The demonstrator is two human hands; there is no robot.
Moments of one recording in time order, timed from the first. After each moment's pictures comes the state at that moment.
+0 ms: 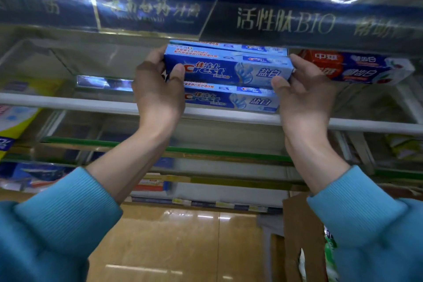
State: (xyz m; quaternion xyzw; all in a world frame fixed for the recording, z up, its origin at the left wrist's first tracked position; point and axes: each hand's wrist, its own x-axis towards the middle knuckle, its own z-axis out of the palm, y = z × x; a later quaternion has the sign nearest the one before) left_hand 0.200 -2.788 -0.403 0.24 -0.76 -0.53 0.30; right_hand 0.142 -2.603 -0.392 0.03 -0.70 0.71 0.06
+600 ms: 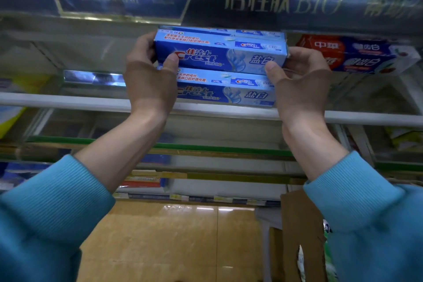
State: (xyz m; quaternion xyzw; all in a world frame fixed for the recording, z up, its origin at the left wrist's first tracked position) left_hand 0.179 -2.794 -0.413 0.25 -0.74 -0.55 0.30; right_hand 0.120 -2.607 -0.404 -0.01 -0.76 0.65 0.10
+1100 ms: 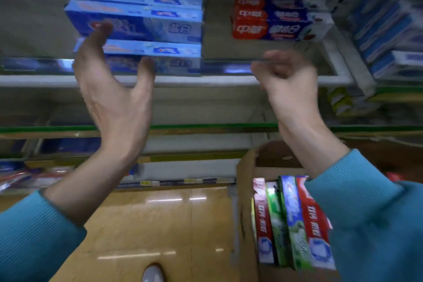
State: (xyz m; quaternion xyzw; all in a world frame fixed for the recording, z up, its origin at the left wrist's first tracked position) left_hand 0.228 -2.691 -0.427 0.22 -0.79 -0.39 0.41; right_hand 0.145 -2.482 -0.409 -0.01 -0.78 0.62 0.04
